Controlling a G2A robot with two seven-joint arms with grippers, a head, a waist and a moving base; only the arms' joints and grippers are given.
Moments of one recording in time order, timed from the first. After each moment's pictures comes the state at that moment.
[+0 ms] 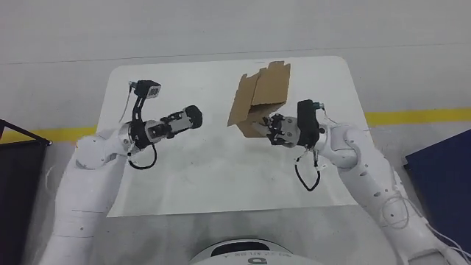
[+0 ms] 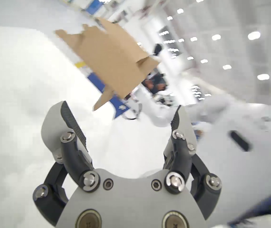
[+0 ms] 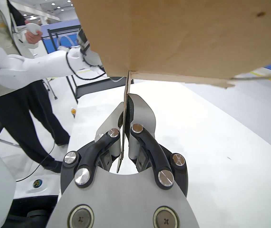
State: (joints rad) left arm 1.32 -1.11 -1.42 -1.56 -0.69 -0.51 -1.28; right arm -1.28 -1.06 1.11 -1.57 -0.89 -1.01 -0.05
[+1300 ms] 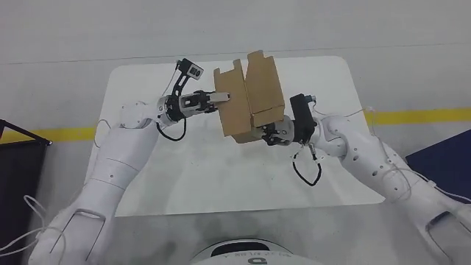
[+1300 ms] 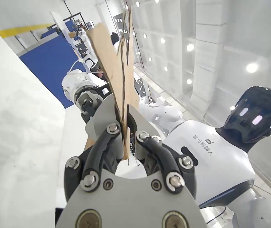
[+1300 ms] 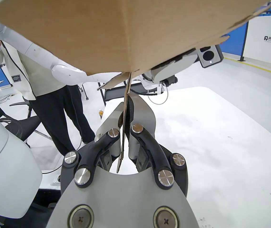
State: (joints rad) left arm 0.96 -1.21 -1.08 -1.17 -0.80 -0.52 -1.30; right arm -0.93 -0.89 0.62 -1.42 -0.78 -1.01 -0.39
